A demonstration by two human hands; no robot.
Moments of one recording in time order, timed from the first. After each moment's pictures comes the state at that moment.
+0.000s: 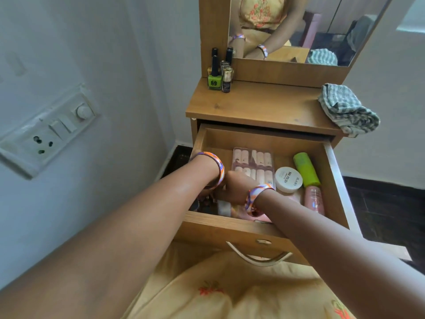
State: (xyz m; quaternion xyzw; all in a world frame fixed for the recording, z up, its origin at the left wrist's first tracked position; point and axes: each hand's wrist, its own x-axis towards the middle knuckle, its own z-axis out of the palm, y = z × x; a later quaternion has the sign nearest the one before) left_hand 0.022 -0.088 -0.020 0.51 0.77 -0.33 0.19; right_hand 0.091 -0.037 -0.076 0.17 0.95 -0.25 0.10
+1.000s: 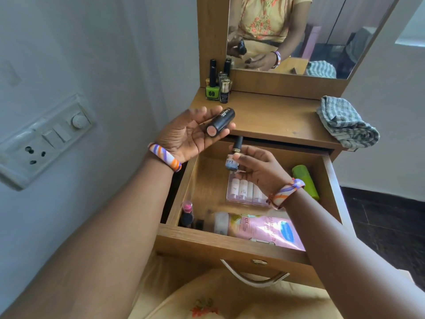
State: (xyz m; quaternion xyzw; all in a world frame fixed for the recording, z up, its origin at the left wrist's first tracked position) left_hand -0.049 -0.097 -0.008 0.22 0.32 0.73 0.56; right_hand 0.101 0.023 -0.055 0.18 0.62 -0.75 -0.12
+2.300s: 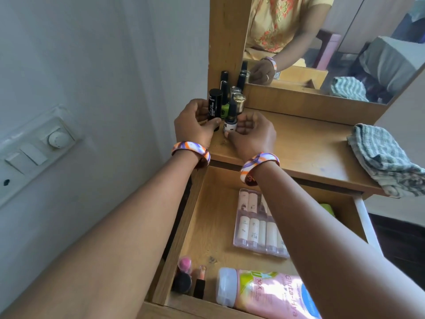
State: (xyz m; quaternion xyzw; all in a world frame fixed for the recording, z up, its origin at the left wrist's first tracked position) left_hand -0.106 -0.018 -0.020 0.23 0.79 0.57 -0.04; right_hand -0.032 0.063 -0.023 0.34 0.74 -0.47 -0.32
